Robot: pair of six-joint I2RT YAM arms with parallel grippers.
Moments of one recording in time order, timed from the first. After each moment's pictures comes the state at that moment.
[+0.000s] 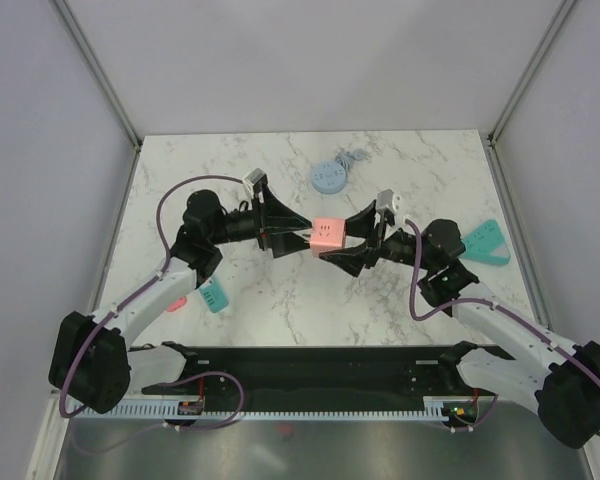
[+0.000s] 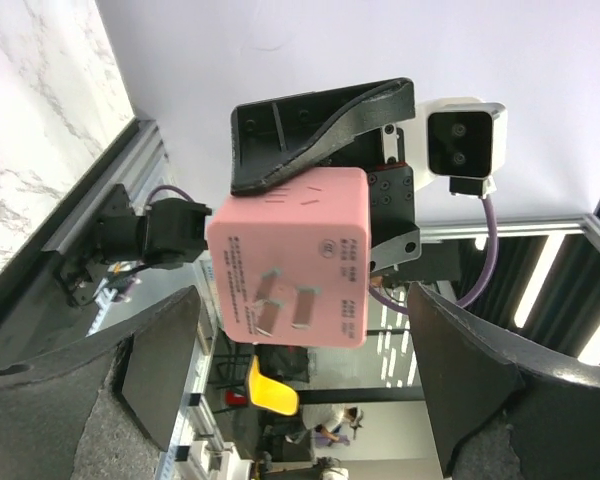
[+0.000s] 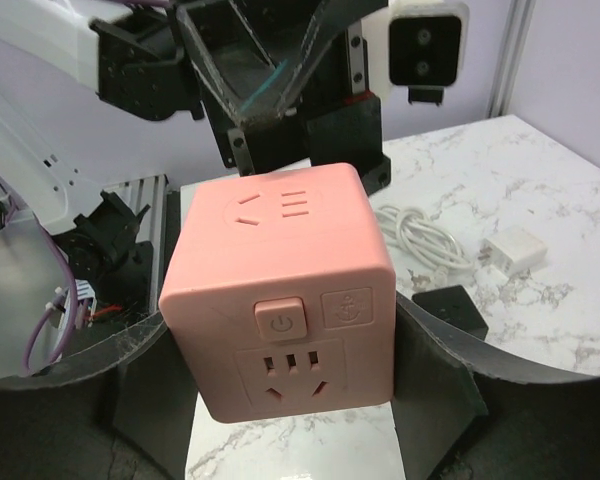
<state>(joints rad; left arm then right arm) -0.45 1.21 0.75 0.52 0.94 -1.50 0.57 1.02 0.61 0.63 -0.76 0.23</state>
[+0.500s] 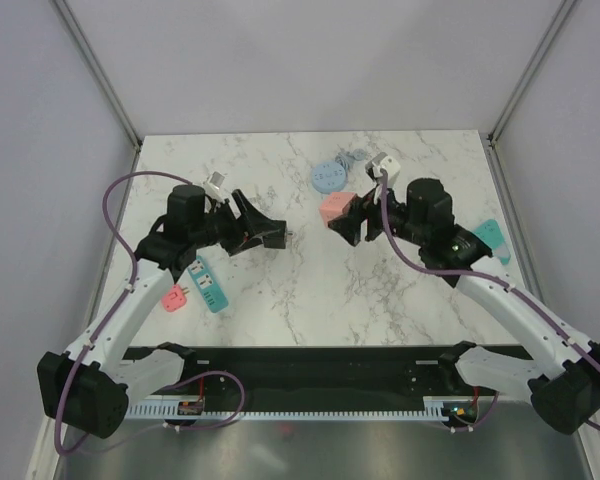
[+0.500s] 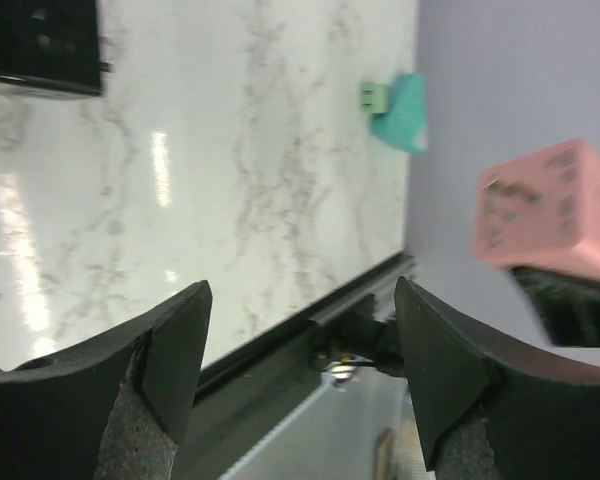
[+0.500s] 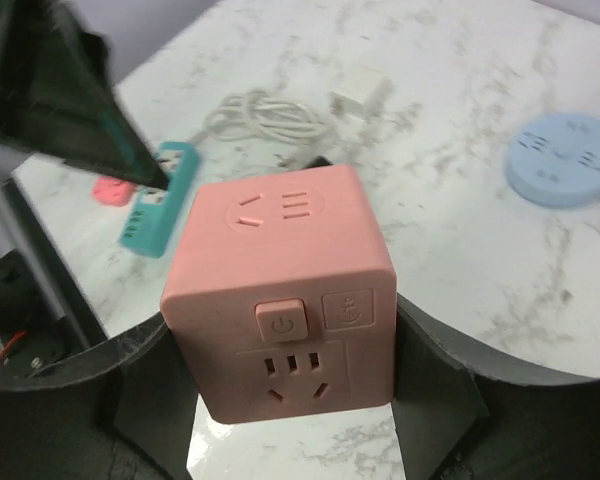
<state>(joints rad) -0.31 1.06 0.92 -0.37 0.49 -0.90 0.56 1.08 0.96 -0.11 -0.38 0.15</state>
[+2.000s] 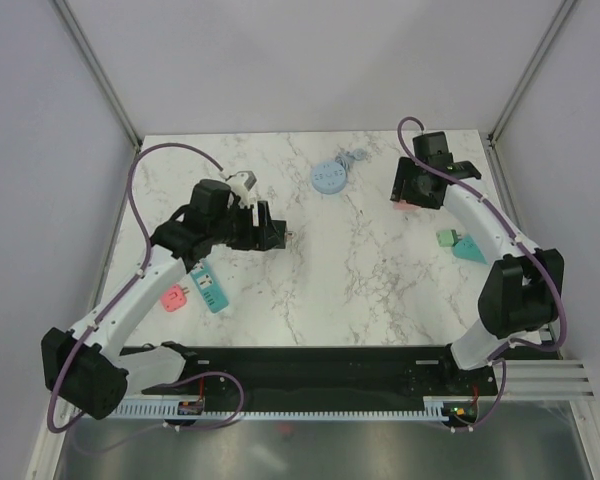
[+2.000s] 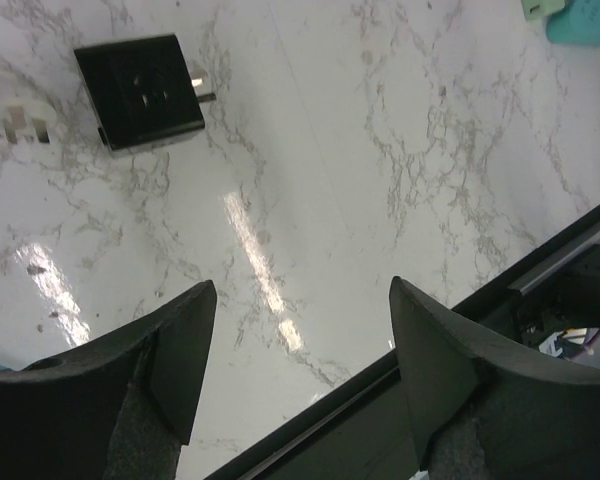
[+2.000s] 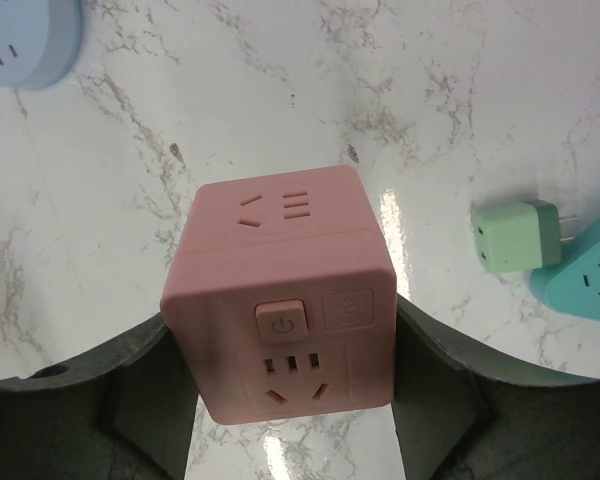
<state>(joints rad) -0.45 1.14 0.99 -0.56 0.28 -0.36 0.19 1.65 1.44 -0.74 0.14 0.38</state>
